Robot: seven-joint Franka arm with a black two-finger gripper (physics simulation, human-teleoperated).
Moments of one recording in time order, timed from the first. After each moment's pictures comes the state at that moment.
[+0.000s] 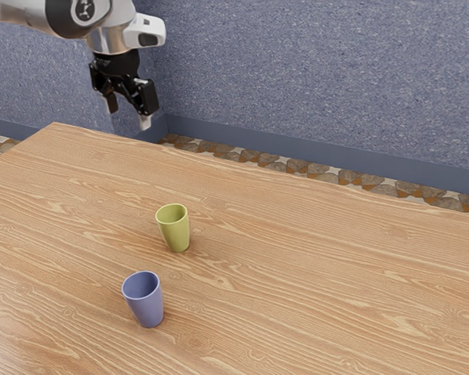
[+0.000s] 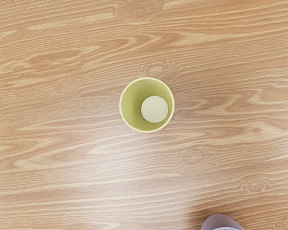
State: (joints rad) arm 0.01 0.02 -0.07 -1.53 0.14 1.60 0.09
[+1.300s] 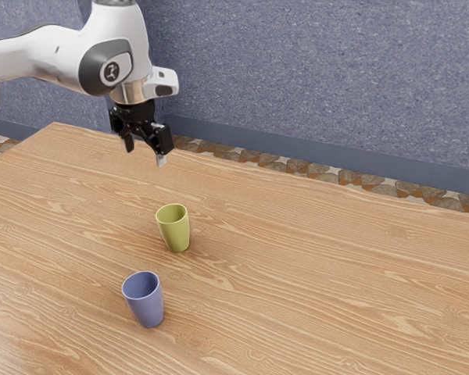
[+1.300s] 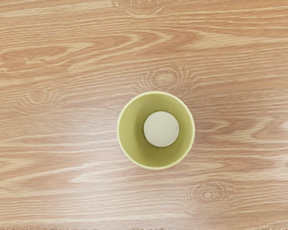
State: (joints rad) arm 0.05 0.11 -0.05 -1.71 0.12 1.87 0.06
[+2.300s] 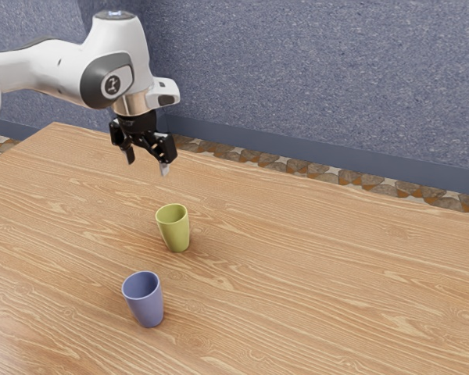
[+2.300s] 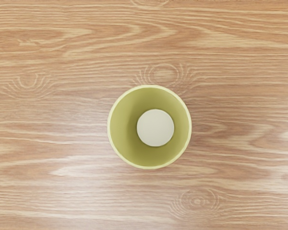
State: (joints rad) arm 0.05 0.10 -0.05 -1.77 0.11 1.93 -0.04
